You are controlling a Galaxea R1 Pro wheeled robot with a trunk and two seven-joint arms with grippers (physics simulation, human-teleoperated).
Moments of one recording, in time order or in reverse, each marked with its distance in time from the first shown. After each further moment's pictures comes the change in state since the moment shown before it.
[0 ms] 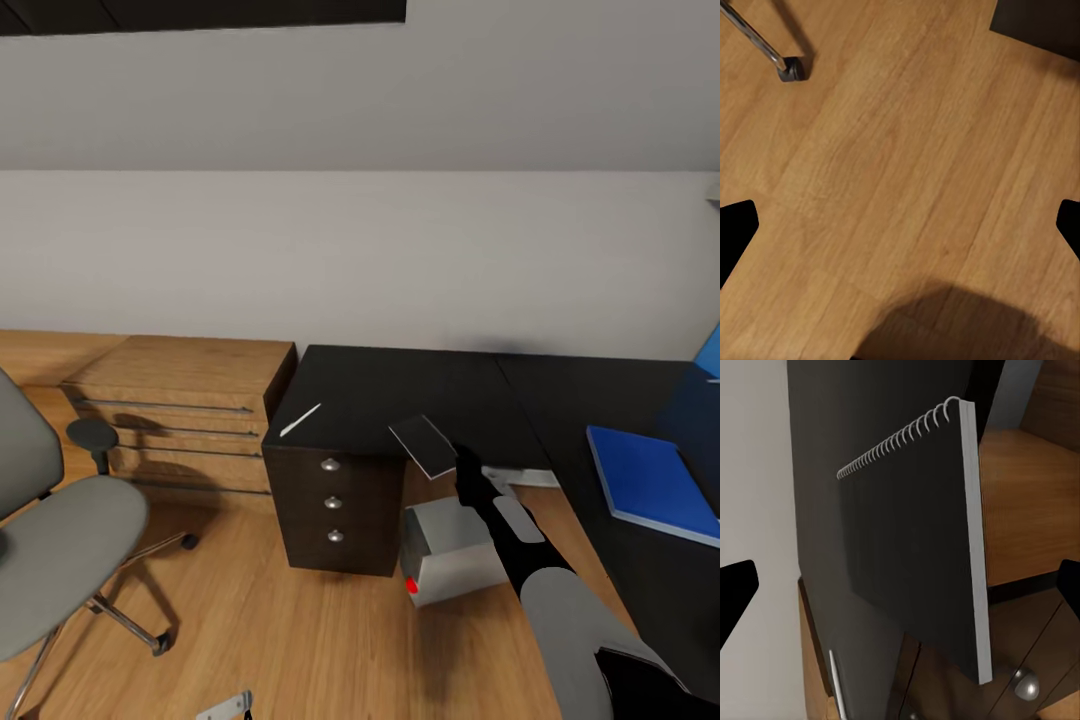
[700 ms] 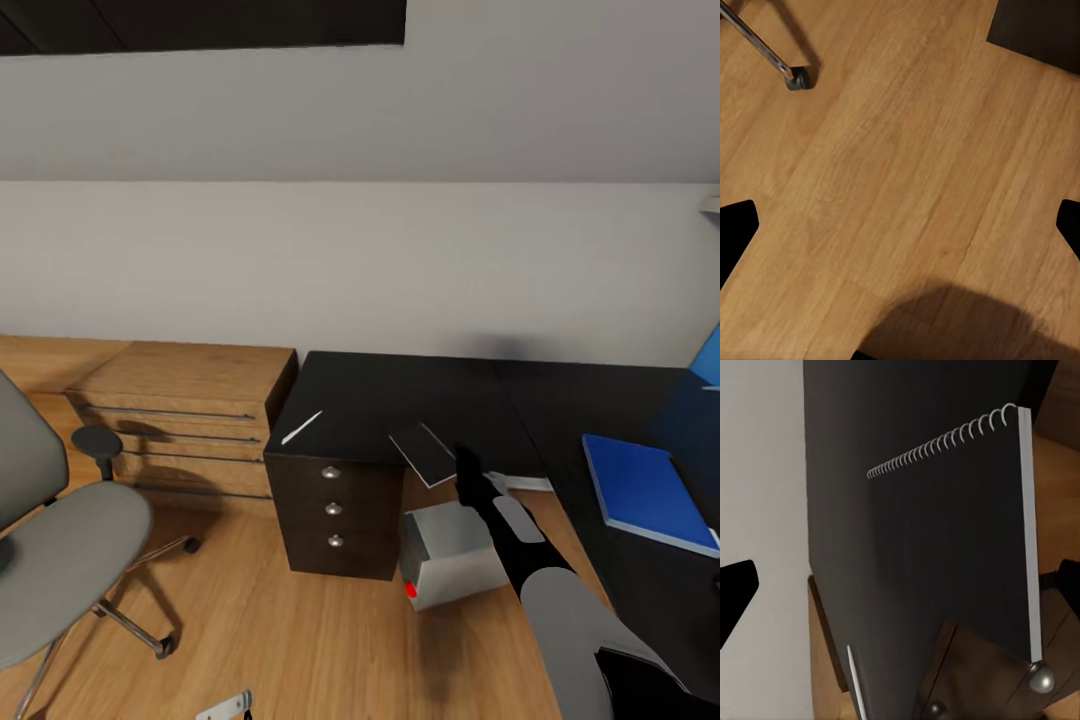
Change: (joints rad) left arm 0.000 0.000 0.001 0.000 0.000 -0.003 0.000; right arm 0.000 0.000 0.000 0.000 0.000 -0.001 -0.002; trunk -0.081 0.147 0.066
